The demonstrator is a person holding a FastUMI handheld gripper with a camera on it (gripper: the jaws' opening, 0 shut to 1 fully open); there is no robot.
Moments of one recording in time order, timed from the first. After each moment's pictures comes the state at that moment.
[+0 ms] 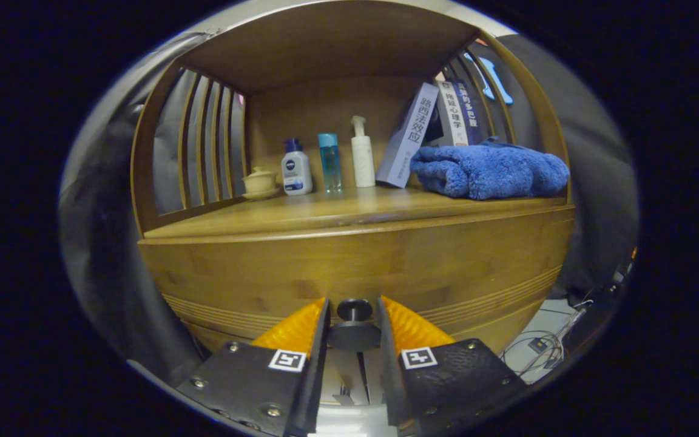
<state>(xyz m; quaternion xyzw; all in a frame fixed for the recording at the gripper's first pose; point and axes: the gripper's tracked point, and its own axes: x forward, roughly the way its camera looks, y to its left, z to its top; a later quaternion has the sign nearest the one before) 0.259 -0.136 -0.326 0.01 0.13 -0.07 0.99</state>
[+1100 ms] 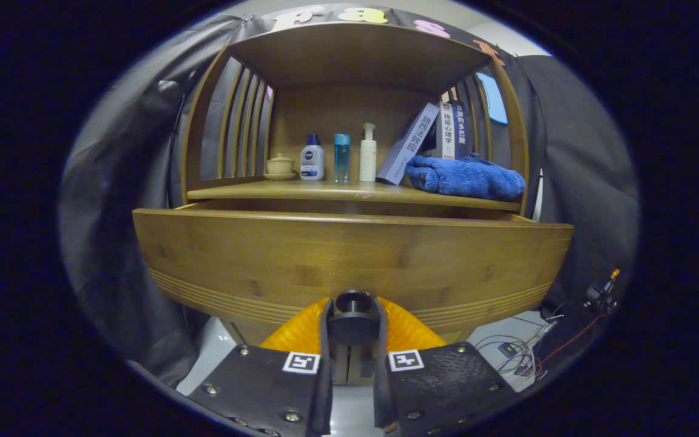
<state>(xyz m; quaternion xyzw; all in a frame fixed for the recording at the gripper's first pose) 0.137 -0.116 -0.326 -0.05 0.15 -0.08 0.98</state>
